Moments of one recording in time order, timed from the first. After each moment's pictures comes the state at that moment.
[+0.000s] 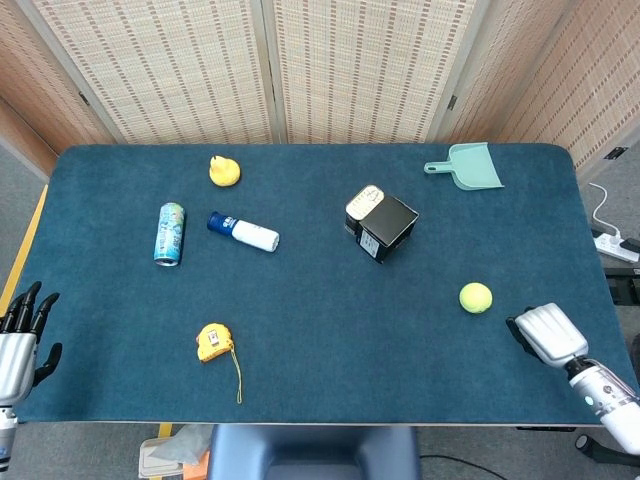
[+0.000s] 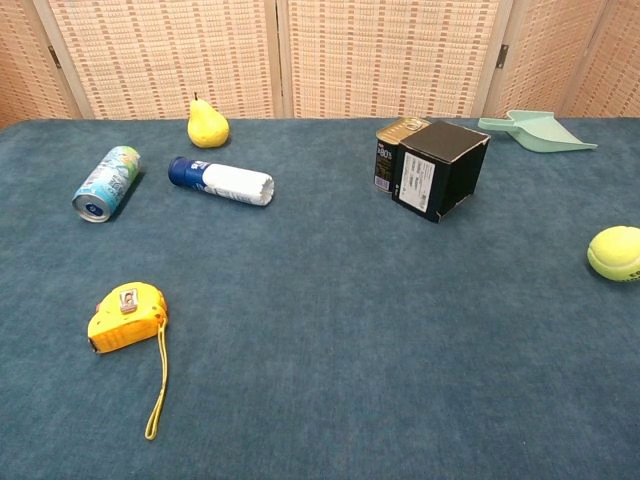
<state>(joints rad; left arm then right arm) -0.10 -1.17 -0.09 -1.54 1.44 1.53 0.25 0.35 -1.17 -0.07 -1.19 -1.70 1.08 0.07</state>
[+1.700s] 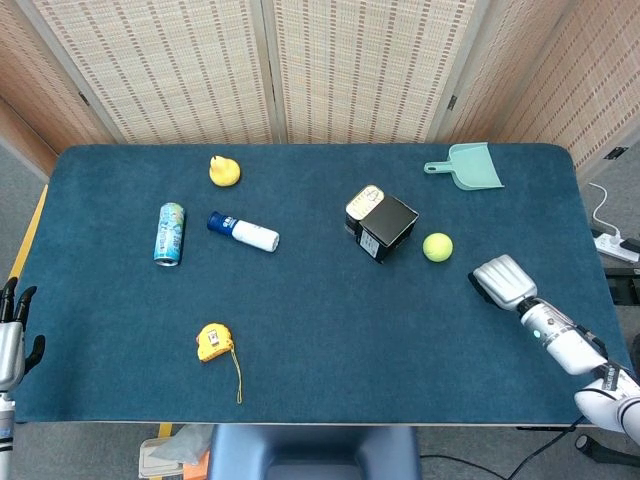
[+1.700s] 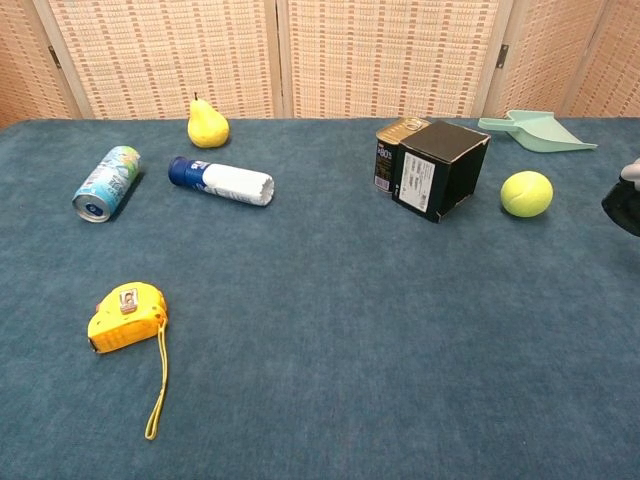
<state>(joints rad) -0.13 -1.23 -0.15 -1.50 1.26 1.47 0.37 0.61 -1.44 -0.07 -0.80 -1.64 0.93 0.26</state>
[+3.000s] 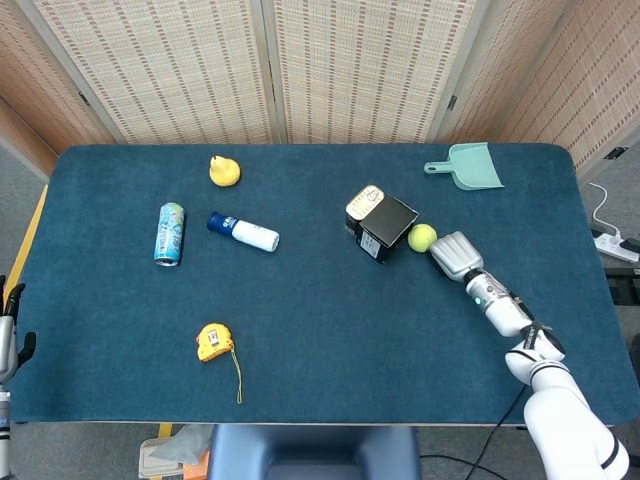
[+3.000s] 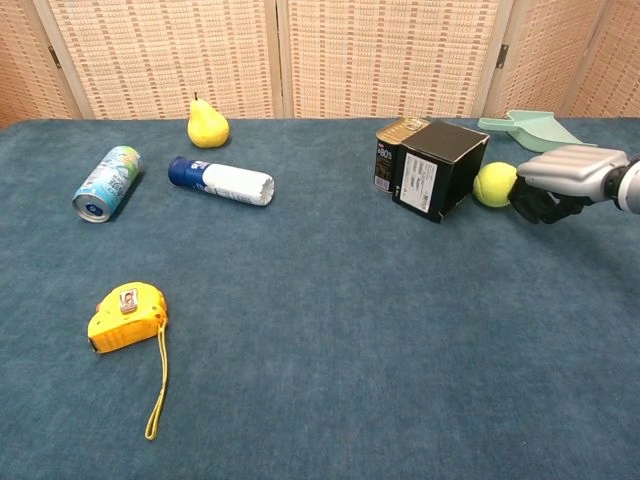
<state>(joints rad) -0.15 -1.24 -0.17 -1.45 1.16 1.42 0.38 0.81 -1.83 -0.09 -0.26 -1.65 0.77 0.50</state>
